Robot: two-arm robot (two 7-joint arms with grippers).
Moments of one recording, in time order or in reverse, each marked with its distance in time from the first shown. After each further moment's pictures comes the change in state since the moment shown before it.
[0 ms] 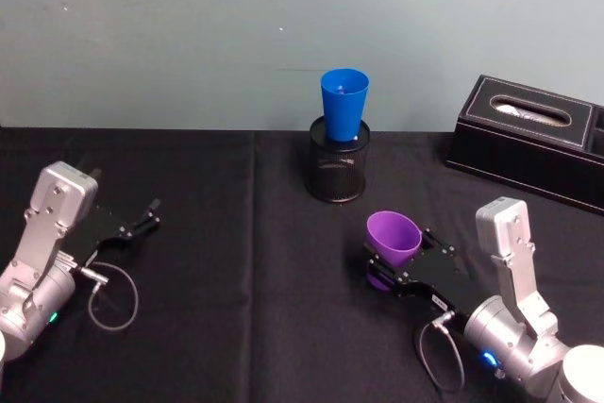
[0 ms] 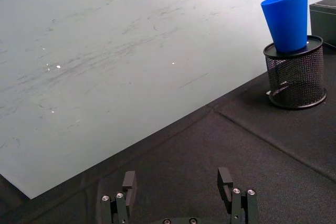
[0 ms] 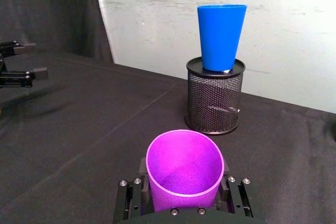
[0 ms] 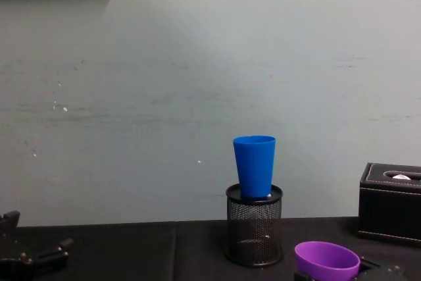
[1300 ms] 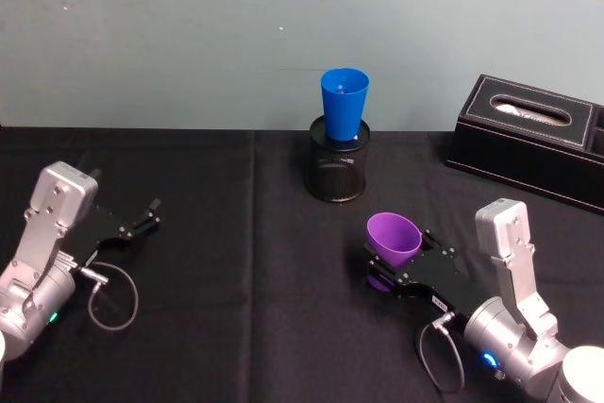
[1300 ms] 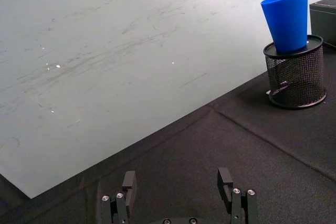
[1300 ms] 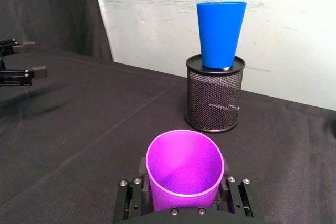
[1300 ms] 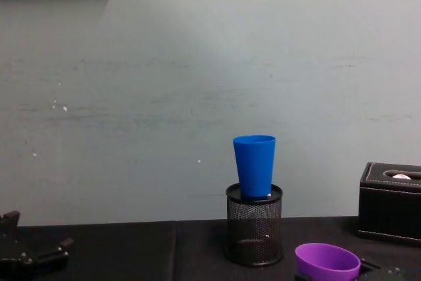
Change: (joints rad) left arm 0.000 0.000 0.000 0.000 0.000 0.000 0.000; right arm -0.001 -0.001 0.000 0.004 0.000 0.001 0.000
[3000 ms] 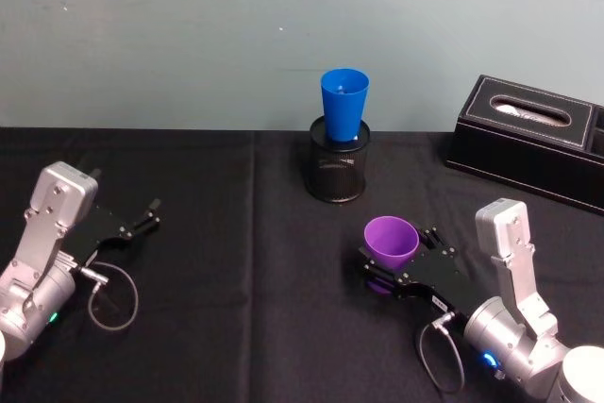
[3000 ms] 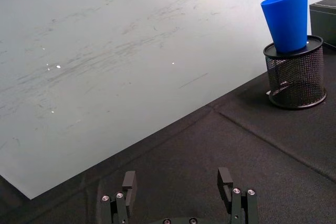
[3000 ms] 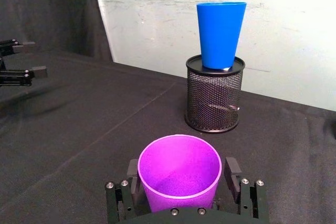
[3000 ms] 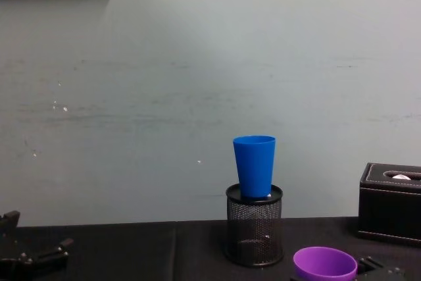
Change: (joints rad) left arm 0.000 0.000 0.000 0.000 0.000 0.000 0.000; right arm 0.000 0.000 0.000 0.000 0.000 0.000 0.000
